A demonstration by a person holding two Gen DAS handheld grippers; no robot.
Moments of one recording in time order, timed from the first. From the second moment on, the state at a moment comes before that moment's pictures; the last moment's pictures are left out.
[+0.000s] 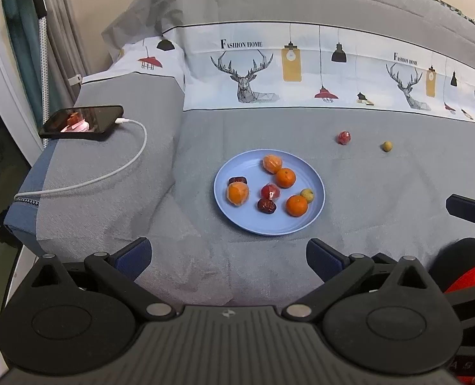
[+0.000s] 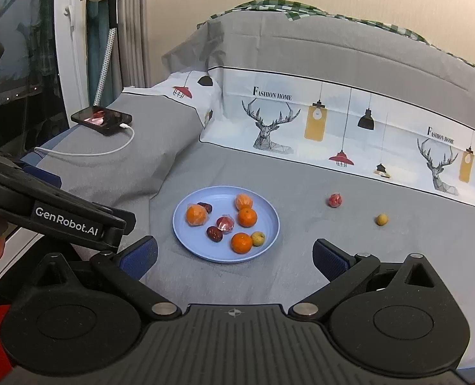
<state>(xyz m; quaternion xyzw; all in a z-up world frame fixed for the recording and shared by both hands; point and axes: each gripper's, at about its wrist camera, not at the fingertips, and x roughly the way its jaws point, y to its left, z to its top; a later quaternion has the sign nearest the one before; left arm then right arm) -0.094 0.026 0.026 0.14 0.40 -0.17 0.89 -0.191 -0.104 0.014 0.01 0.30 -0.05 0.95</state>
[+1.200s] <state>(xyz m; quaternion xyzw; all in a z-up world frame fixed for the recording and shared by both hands) -0.039 -0.003 -0.007 0.16 0.45 -0.16 0.87 -0.151 -0.143 -0.029 0.07 0.36 -0.08 0.93</state>
